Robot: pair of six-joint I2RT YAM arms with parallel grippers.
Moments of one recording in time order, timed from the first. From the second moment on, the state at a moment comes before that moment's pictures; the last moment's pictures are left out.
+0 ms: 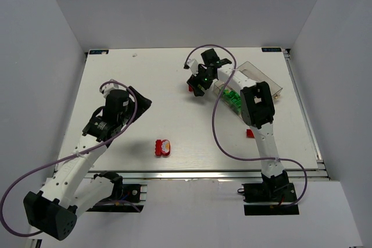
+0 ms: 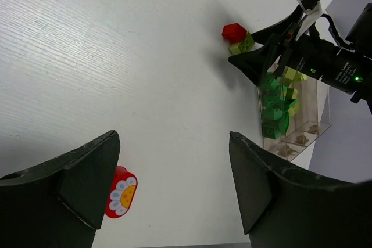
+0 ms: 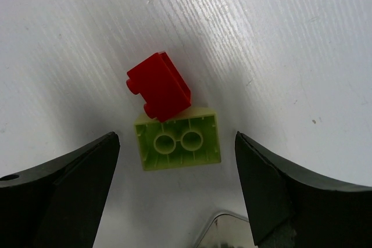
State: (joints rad) left arm -0.40 0.93 0.86 -0.52 -0.19 -0.97; right arm 0.46 2.40 2.04 -0.68 -0.37 -0.58
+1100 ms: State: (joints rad) left arm -0.40 1.26 0.87 -0.35 -0.06 -0.89; right arm 0.40 1.92 1.77 -0.59 -0.47 -0.41
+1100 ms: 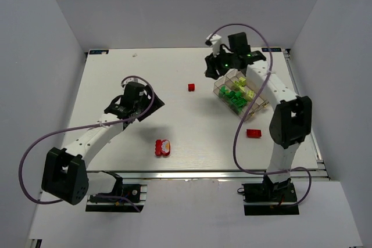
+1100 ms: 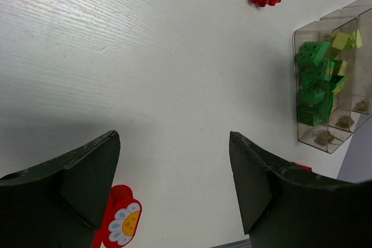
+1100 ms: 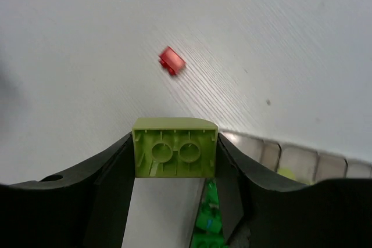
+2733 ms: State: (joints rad) left arm -0.43 2.24 1.93 -0.62 0.02 -0.81; right arm -0.05 1.68 1.42 -0.61 -0.81 -0.43
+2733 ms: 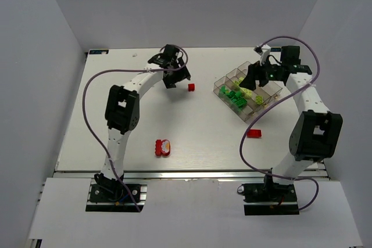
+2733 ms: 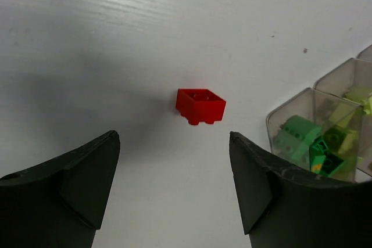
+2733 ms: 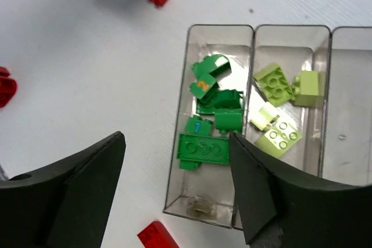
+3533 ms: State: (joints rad) left arm -0.57 2.49 2.18 -0.70 -0.23 -0.62; right arm -0.05 1.62 1.29 -0.52 -0.93 -0.38
